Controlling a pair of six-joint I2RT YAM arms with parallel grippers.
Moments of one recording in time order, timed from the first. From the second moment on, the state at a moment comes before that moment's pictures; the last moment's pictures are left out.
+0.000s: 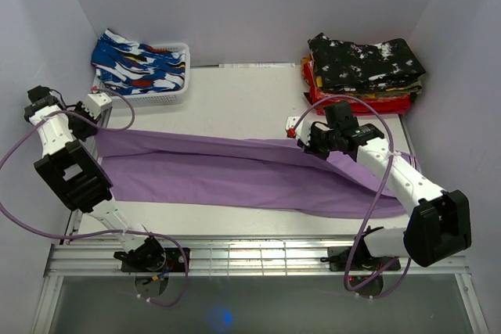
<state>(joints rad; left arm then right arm) 0.66 1.86 1.65 -0.98 0.49 1.39 0.41 1.31 1.00 -0.63 -0.41 -0.90</state>
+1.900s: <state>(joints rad) 0.75 1.46 1.12 -0.33 0.40 1.31 0.35 1.04 0.80 -0.82 -0.51 -1.05</state>
